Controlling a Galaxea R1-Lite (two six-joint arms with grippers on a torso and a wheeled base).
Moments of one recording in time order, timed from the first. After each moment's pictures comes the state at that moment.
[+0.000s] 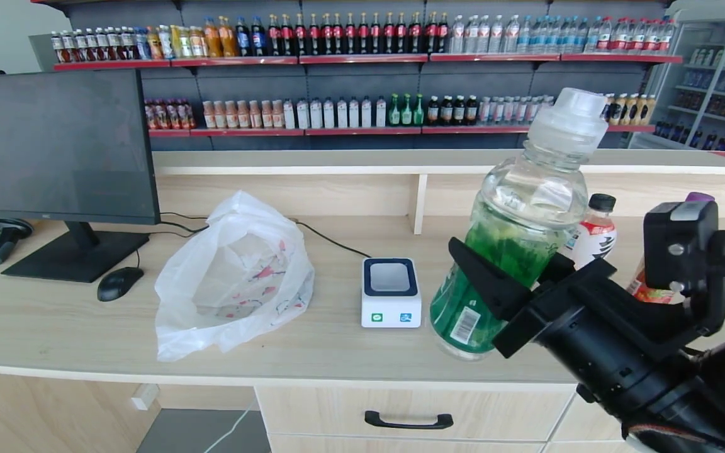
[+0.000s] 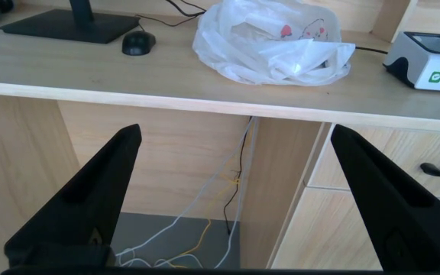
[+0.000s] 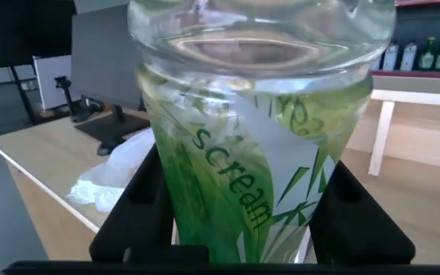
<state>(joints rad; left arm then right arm) 0.00 0.00 0.00 0.00 0.00 0.00 0.88 1.62 -0.39 -1.56 -0.28 -0.04</state>
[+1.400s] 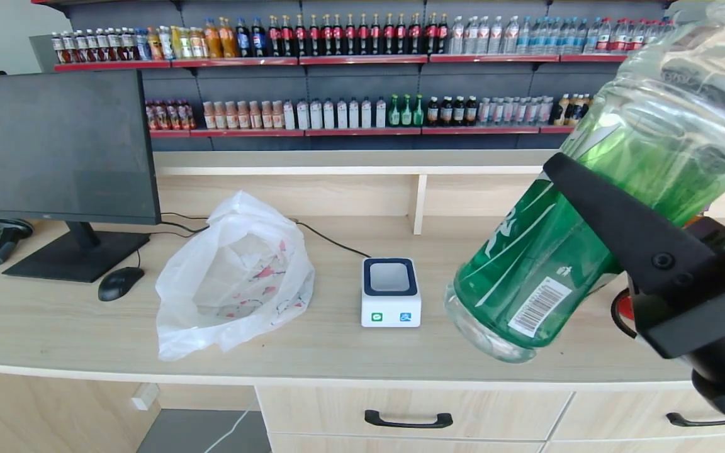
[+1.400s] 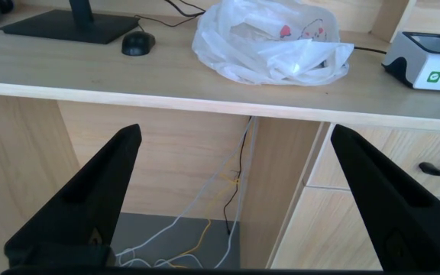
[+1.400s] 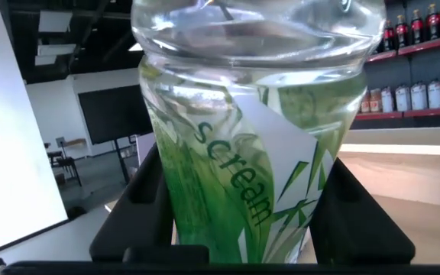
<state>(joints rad) 0.00 0.00 0.00 0.00 0.00 0.00 0.92 1.42 -0.41 -1.57 -0.16 0.15</state>
